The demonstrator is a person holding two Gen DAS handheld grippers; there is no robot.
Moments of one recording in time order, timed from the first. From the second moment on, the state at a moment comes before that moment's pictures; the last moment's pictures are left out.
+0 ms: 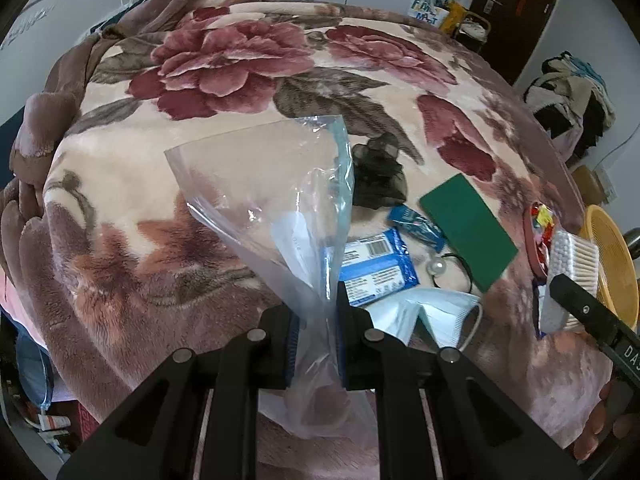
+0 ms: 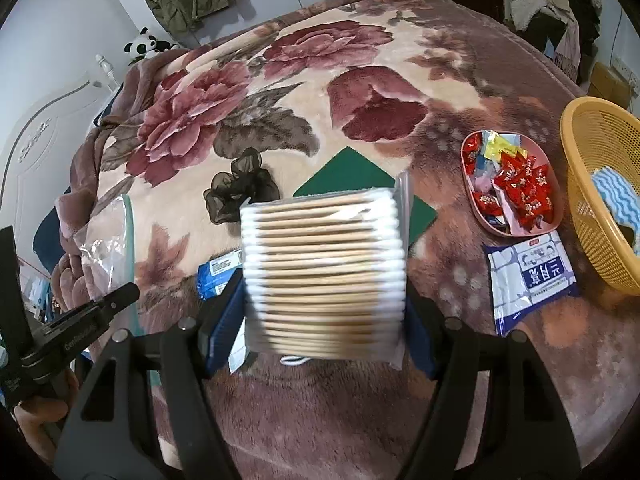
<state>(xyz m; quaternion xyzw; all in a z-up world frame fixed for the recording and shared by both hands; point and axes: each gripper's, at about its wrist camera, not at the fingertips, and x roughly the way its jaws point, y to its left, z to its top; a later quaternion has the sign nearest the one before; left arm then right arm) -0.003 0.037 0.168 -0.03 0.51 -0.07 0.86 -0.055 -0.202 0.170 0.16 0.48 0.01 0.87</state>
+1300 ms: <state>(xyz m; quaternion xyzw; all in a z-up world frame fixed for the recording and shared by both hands) -0.042 -0.059 0.194 0.02 0.51 -0.14 0.85 -0.121 -0.260 0.189 0.18 0.45 -0.02 0.87</state>
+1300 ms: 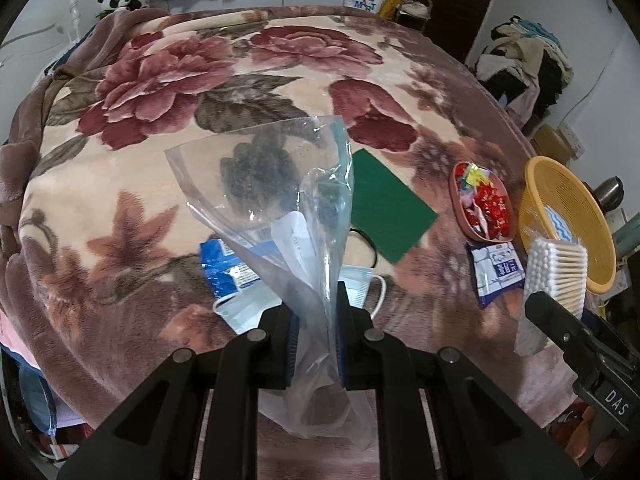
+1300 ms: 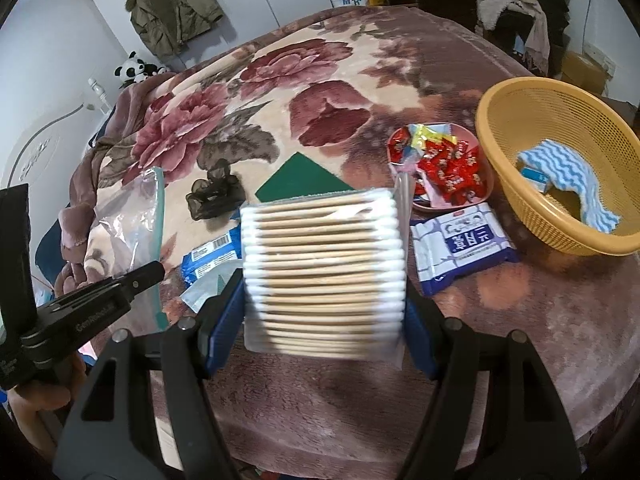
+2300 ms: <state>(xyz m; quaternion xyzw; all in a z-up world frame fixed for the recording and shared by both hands) -0.047 -0.162 0.198 0.06 0.52 -0.20 0.83 -0.149 -0.346 0.195 0.22 0.43 -0.08 0.87</state>
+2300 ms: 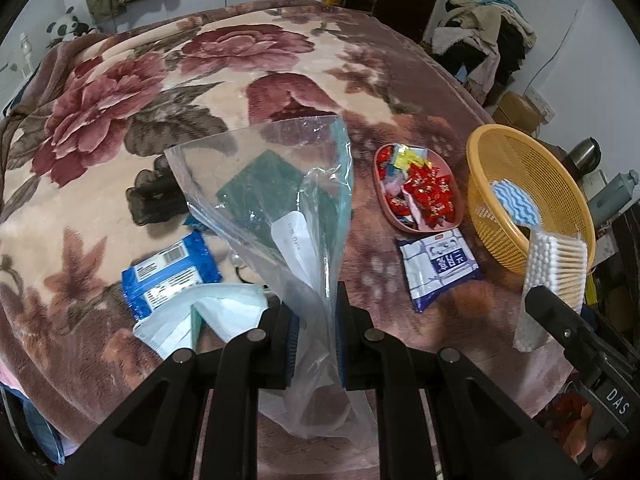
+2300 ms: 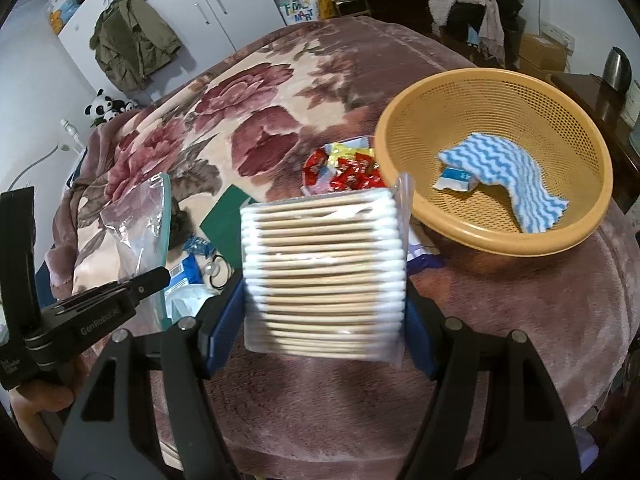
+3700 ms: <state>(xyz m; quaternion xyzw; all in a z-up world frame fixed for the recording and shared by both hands) -0.041 -0.367 0.201 0.11 0.52 -0.31 0.79 -0.160 -0.506 0.200 0.26 0.40 -0.16 0.86</state>
